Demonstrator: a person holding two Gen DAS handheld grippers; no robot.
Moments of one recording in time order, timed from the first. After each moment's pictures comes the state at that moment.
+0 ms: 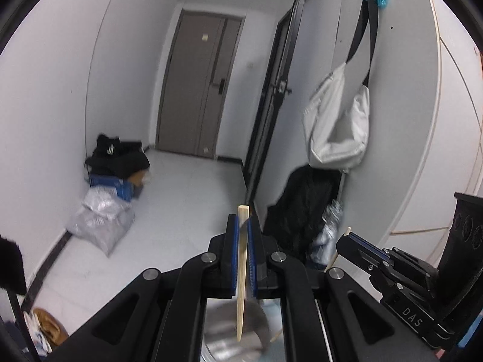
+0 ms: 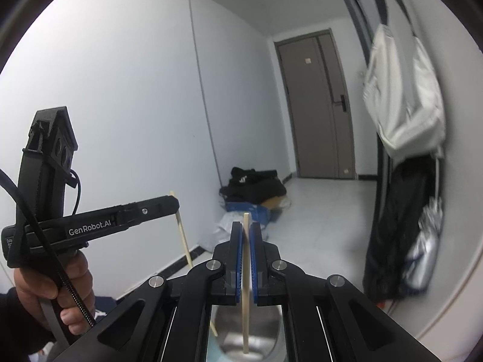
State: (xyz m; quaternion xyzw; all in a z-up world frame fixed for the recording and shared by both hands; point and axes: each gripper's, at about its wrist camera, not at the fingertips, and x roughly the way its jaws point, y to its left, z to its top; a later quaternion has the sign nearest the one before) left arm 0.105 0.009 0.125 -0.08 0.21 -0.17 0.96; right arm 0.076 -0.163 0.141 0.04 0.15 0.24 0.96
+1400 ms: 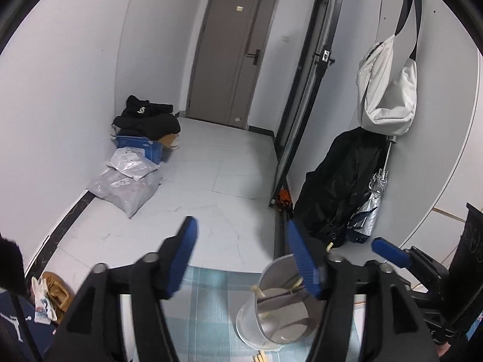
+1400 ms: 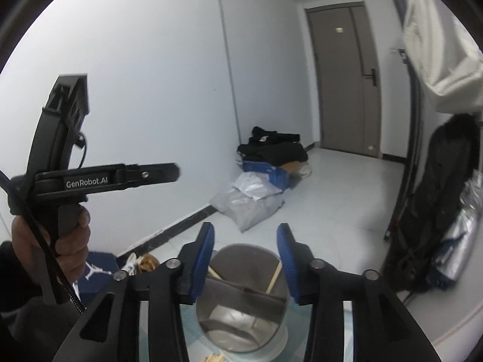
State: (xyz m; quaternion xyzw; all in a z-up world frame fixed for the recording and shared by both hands) left arm 0.107 0.039 0.062 -0.10 0.28 -0.09 0.95; right arm 0.091 -0.148 0.049 0.00 0.22 0.28 0.93
